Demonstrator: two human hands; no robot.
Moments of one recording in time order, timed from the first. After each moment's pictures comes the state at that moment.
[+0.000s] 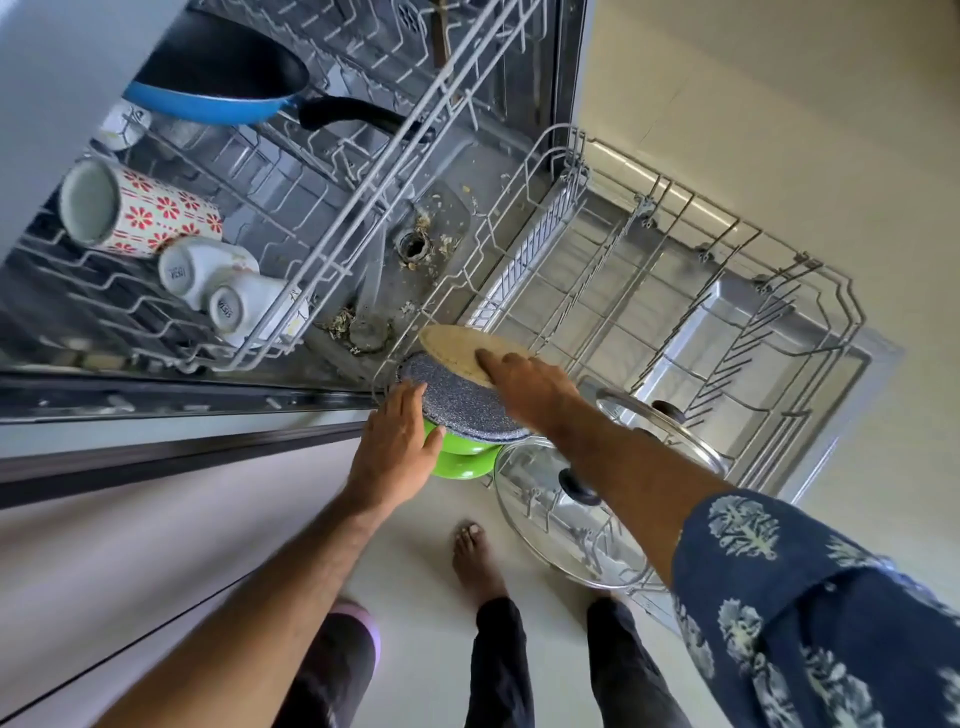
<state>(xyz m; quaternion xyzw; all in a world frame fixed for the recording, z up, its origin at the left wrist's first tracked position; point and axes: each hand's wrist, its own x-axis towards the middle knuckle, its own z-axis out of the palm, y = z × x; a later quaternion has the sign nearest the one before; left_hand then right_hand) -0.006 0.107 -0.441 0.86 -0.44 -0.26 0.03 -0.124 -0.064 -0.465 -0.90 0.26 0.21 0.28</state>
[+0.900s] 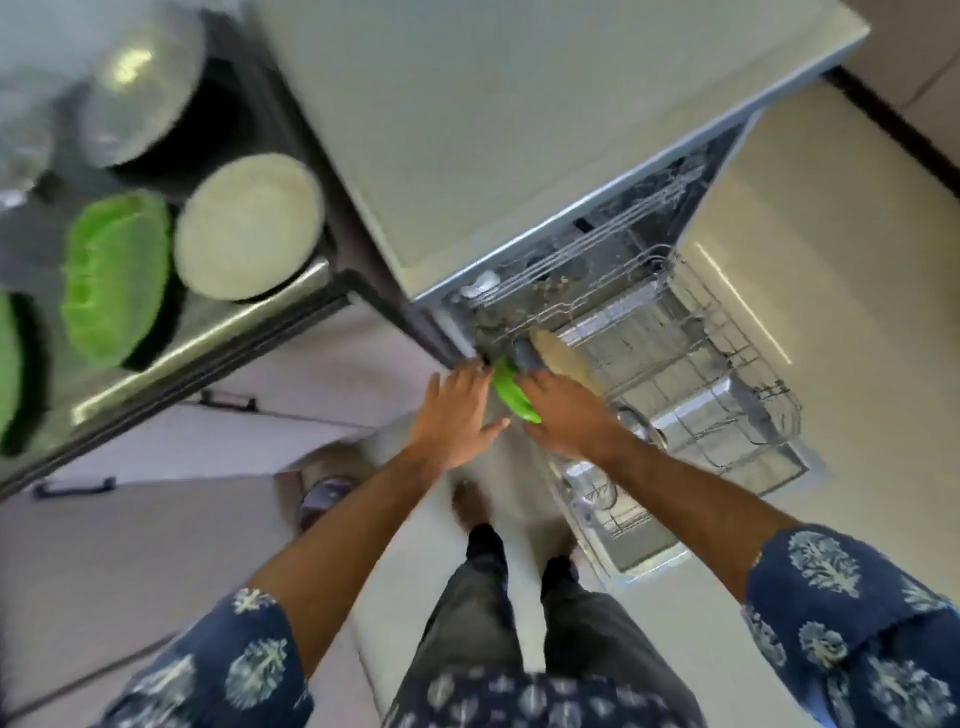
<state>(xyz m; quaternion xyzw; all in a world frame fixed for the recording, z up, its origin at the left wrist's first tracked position) -0.093 0.190 -0.145 0.90 -0.38 -0.21 -0.04 -0.181 0.016 -0.163 -0.95 0.01 0.20 0.22</state>
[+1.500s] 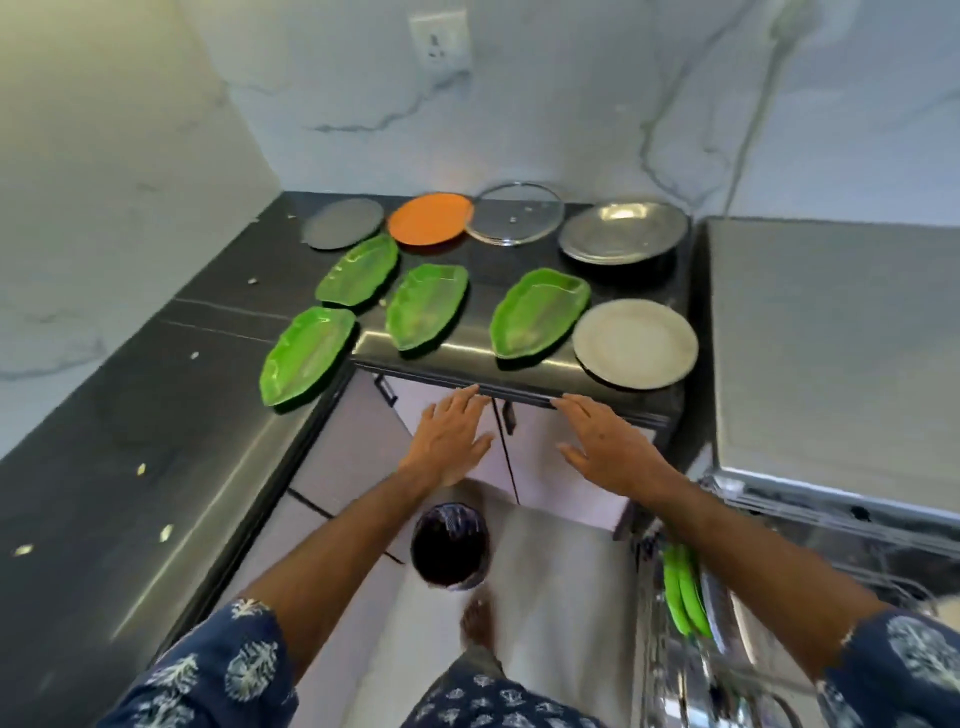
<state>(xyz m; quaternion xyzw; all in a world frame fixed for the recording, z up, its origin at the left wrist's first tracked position) -0.068 0.508 0.027 1.00 -0.02 -0.04 0.06 -0.020 0.250 0.031 -0.92 -0.34 0.06 0.19</state>
